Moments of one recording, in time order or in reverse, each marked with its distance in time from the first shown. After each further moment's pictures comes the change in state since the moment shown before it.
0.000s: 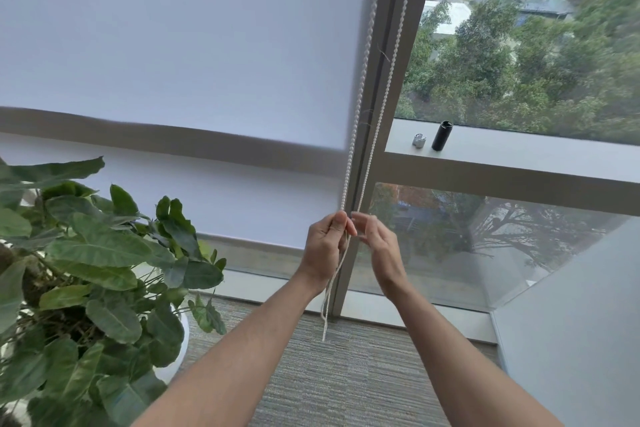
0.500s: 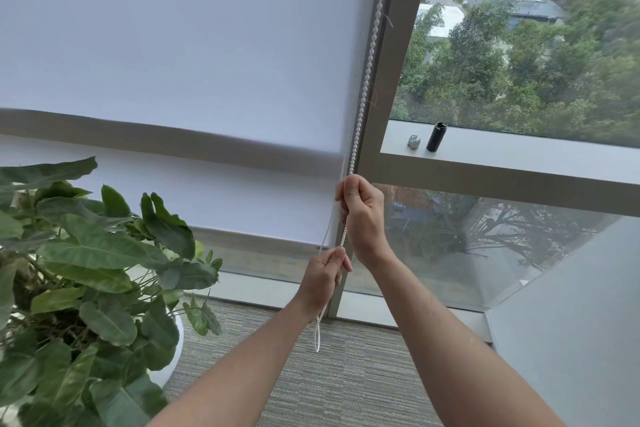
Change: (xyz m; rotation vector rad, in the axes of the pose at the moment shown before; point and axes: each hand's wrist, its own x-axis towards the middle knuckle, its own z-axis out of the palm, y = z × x) left_hand -0.029 -0.042 -0.008 0.169 -0.051 -0.201; right_hand 0.014 -0.075 0.037 0.185 0.064 -0.266
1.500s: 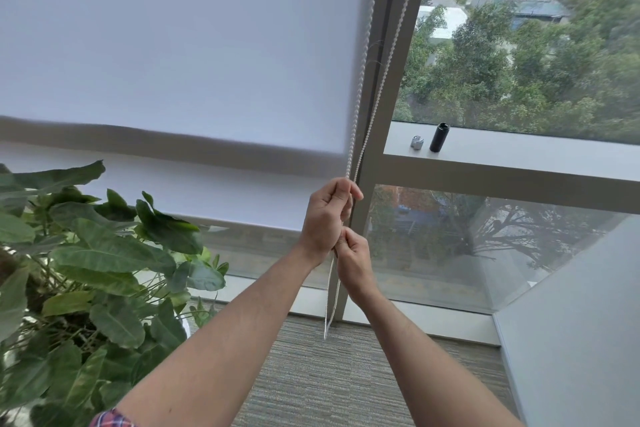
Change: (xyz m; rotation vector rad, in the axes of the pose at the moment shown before) left_hand 0.030 0.107 0.001 -0.183 0.016 0.341; right_hand -0.041 0.086 -0.004 -0.152 -0.019 0.166
